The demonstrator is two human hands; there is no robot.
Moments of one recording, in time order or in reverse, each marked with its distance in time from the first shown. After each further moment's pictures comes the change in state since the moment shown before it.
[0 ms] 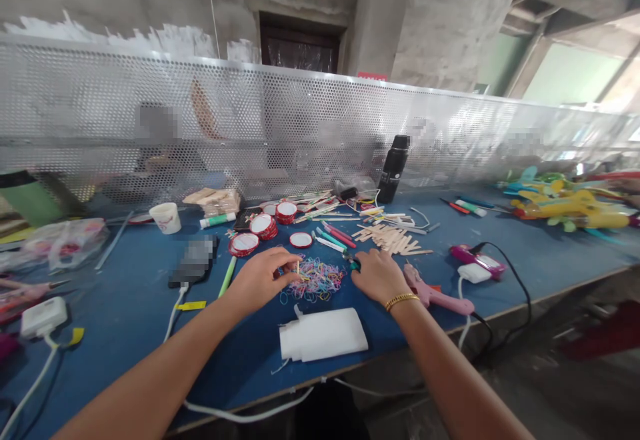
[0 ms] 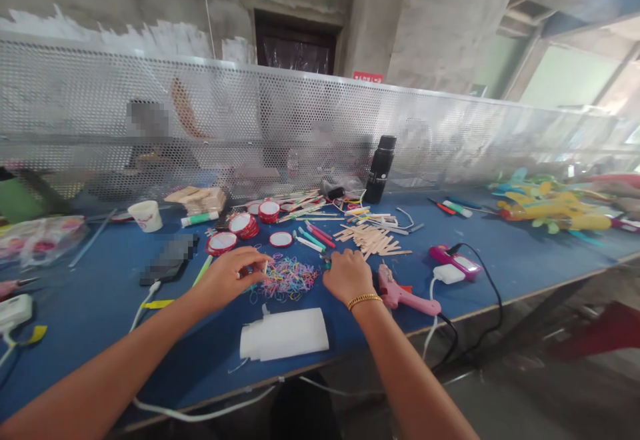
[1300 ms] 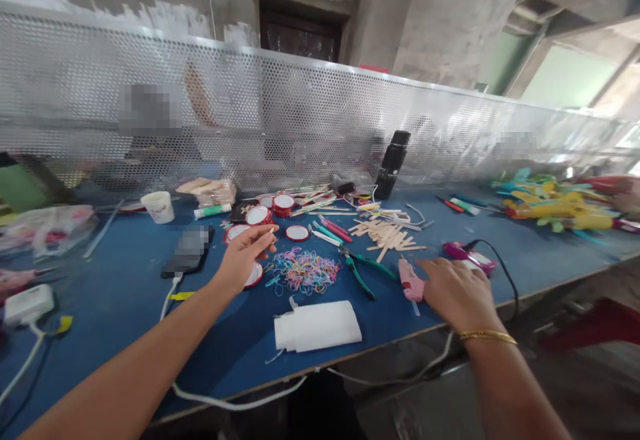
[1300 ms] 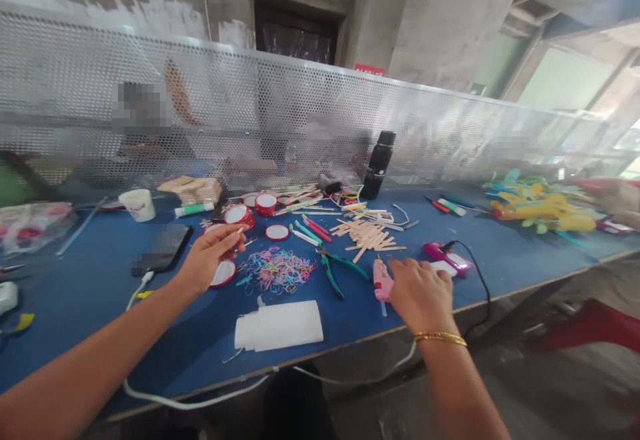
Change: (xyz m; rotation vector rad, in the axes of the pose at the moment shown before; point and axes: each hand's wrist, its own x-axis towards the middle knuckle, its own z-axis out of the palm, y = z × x) left_hand 0.007 -0.009 -0.002 -0.859 0.418 -0.456; right_hand -0.063 0.094 -0.027 -0.237 0.059 0.189
